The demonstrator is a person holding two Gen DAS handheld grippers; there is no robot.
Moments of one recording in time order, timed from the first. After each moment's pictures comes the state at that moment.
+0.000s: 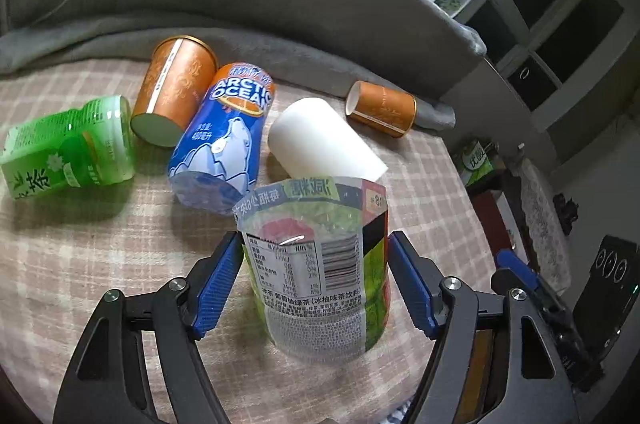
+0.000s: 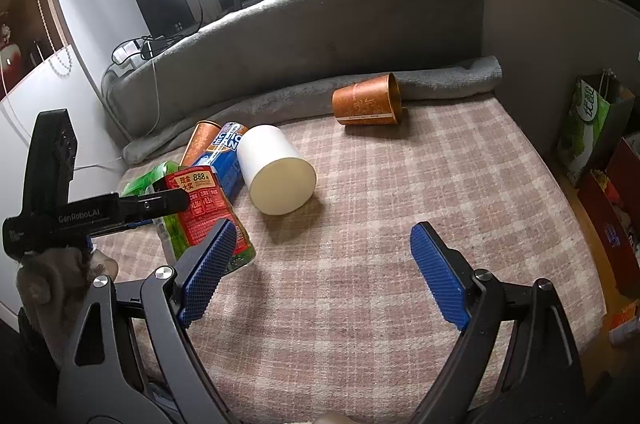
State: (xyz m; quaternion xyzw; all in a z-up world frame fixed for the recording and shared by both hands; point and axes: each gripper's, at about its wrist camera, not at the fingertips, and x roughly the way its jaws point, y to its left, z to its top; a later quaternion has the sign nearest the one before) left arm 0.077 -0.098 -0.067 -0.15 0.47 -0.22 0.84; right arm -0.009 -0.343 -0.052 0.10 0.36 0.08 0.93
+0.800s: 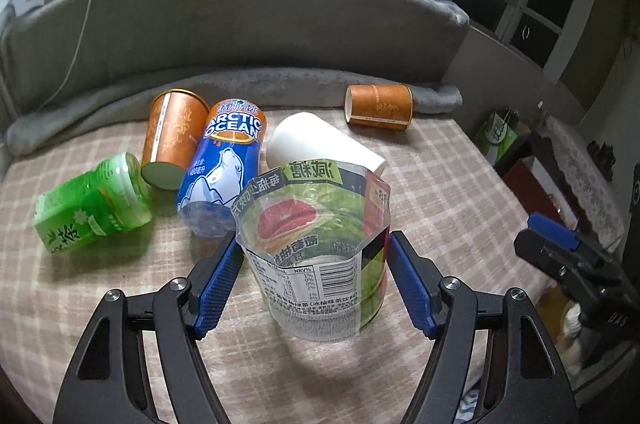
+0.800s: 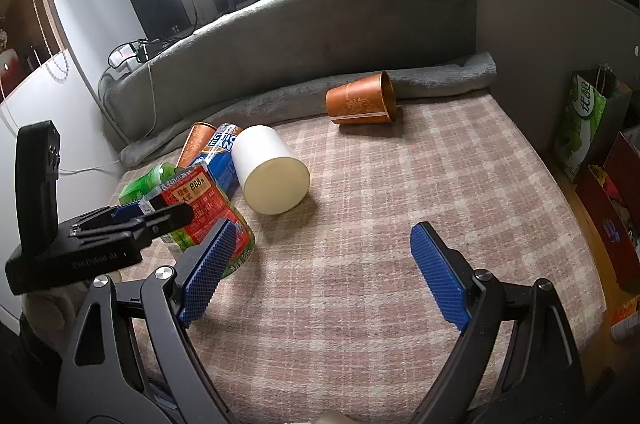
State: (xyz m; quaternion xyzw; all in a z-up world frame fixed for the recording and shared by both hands) left arm 0.055 -0.125 -0.058 -0.02 0.41 -0.20 0.89; right arm -0.011 -0.347 -0.054 0.11 0.35 0.07 0.93
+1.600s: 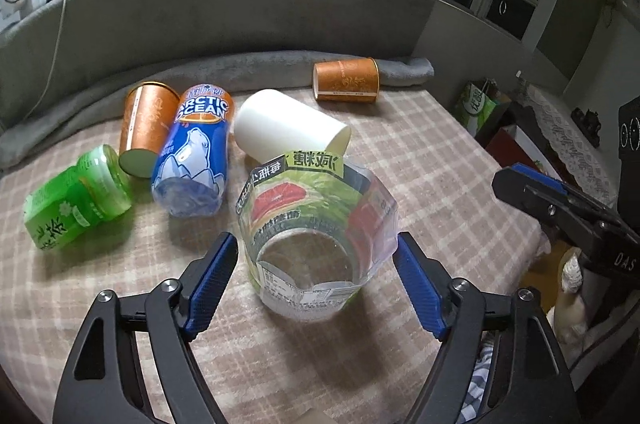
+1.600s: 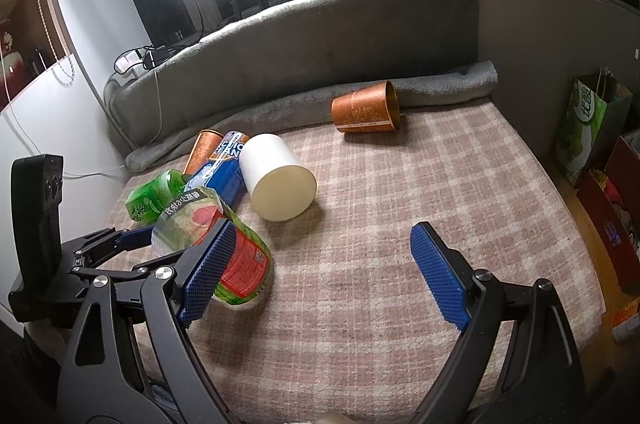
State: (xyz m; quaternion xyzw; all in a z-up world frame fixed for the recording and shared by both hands) left arm 0.032 -0.136 -0.059 0.01 0.42 -0.24 0.87; right arm -0.015 -0.343 -0.042 0.11 0.34 0.07 0.93
